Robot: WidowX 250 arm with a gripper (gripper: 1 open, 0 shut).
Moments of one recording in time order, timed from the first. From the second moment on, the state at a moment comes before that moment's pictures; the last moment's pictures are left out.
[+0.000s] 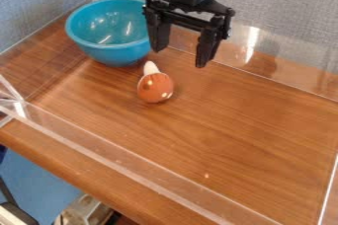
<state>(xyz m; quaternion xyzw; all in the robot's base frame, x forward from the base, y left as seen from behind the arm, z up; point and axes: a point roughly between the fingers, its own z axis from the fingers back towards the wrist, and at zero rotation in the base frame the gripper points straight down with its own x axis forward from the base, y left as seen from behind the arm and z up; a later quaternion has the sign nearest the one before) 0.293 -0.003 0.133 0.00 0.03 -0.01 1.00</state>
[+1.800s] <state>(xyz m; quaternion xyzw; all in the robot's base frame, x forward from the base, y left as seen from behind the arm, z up) 0.320 0.053 0.021 0.01 0.06 0.09 0.99</state>
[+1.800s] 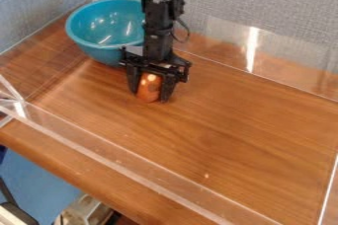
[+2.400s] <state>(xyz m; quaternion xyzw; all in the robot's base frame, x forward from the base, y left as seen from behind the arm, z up) 0.308 0.035 0.022 0.00 0.06 0.10 0.99</state>
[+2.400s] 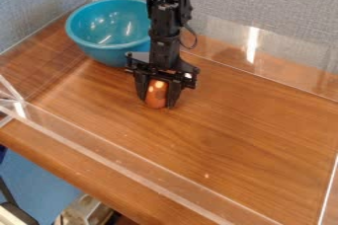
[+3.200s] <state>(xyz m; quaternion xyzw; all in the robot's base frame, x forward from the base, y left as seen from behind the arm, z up) 0.332 0.030 0.024 -0.01 0.06 0.09 0.99</state>
